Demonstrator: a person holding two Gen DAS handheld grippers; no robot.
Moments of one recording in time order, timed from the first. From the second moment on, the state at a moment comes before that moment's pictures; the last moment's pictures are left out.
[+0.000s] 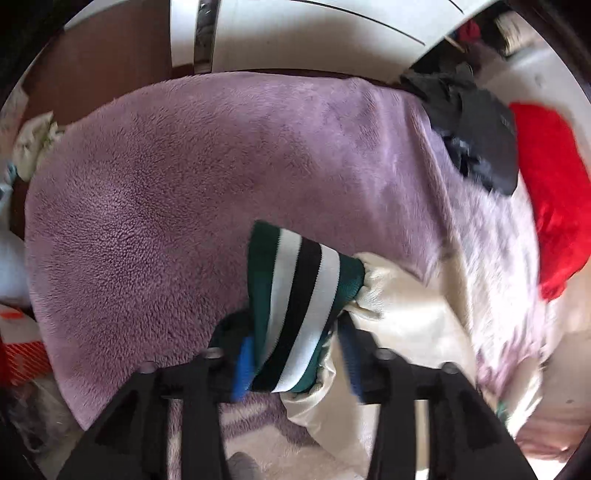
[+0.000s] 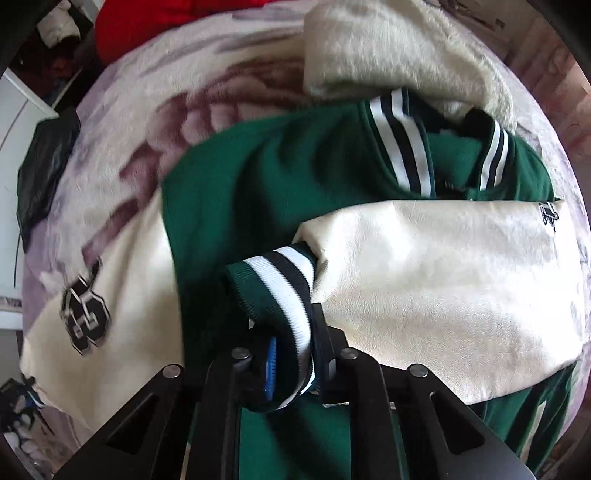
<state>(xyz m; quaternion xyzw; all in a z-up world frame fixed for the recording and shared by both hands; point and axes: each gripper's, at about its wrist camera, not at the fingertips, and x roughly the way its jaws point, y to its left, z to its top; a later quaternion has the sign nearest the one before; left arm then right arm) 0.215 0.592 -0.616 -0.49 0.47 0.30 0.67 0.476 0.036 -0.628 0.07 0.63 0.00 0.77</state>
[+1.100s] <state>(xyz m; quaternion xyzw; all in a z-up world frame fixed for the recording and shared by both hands) 0.289 0.528 -0.556 -0.41 0.36 0.31 0.78 0.493 0.067 -0.657 0.06 0.67 0.04 0.74</state>
